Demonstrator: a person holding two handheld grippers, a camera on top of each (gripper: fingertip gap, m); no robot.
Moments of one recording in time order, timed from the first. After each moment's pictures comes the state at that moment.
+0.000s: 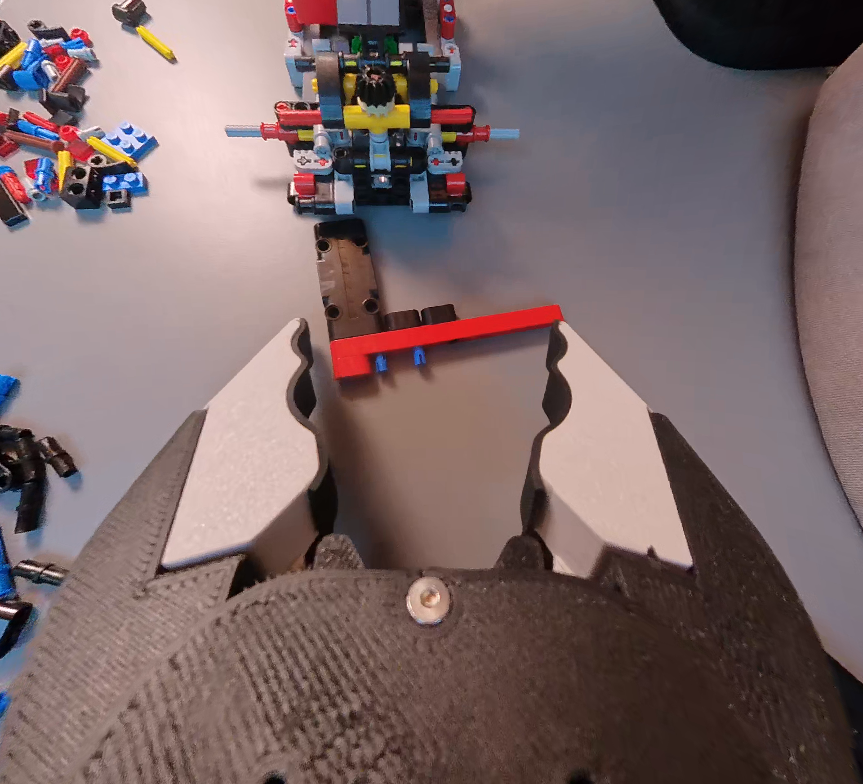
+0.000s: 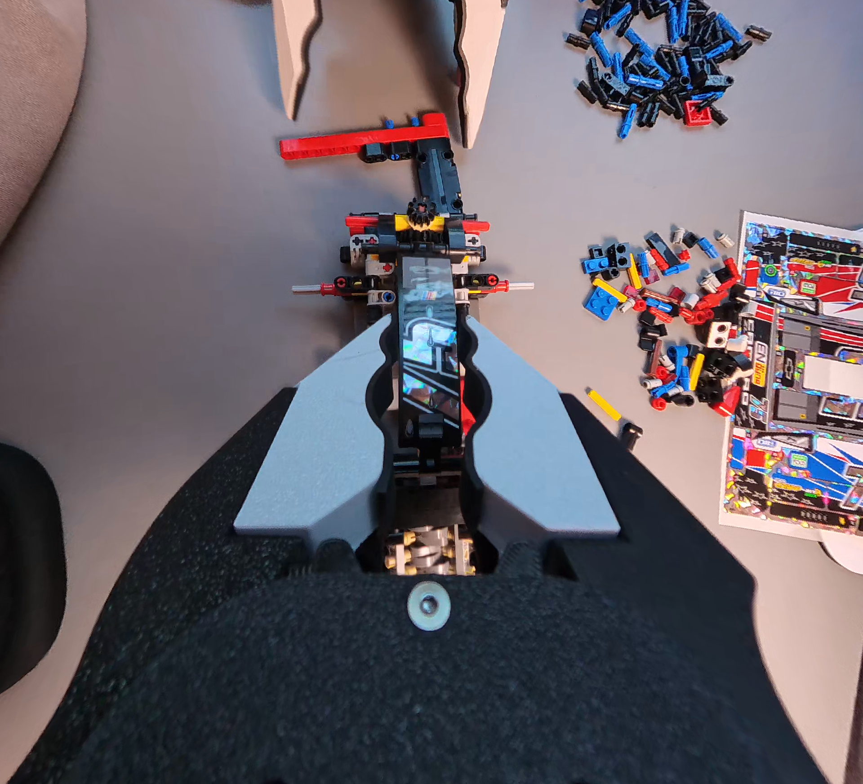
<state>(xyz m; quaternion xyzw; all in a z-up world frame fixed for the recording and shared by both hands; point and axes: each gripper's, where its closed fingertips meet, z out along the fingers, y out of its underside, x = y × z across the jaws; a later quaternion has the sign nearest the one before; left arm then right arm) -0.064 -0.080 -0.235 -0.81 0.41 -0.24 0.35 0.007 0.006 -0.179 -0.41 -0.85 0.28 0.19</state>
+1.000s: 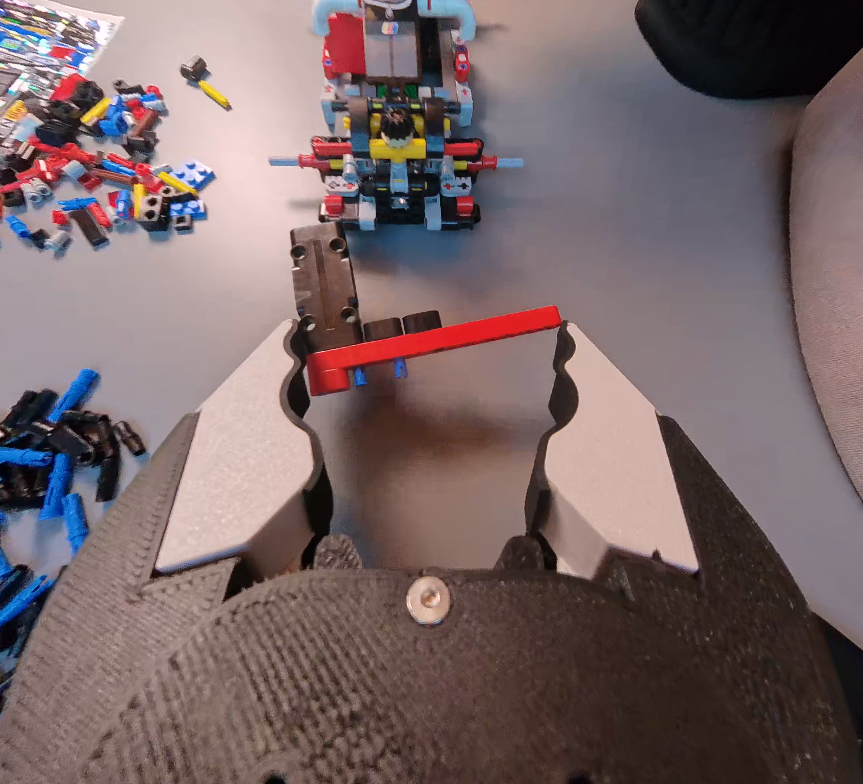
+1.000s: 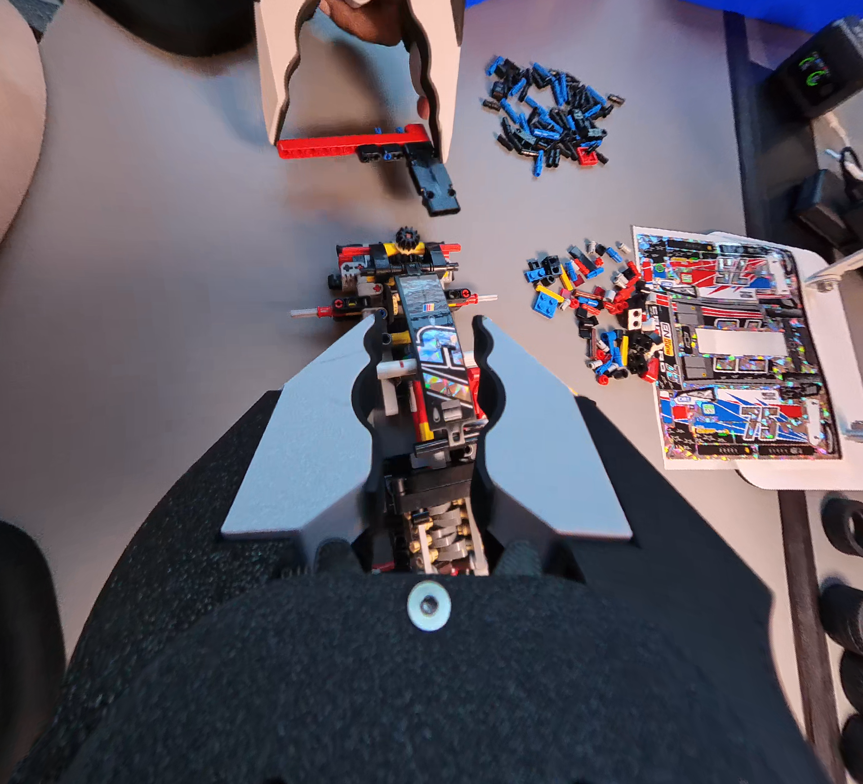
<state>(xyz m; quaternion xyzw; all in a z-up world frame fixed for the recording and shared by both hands) -0.078 -0.074 -0.217 -0.79 0.40 -0.24 0.39 0.016 0.006 -0.149 -0.44 -0.80 0.28 0.30</state>
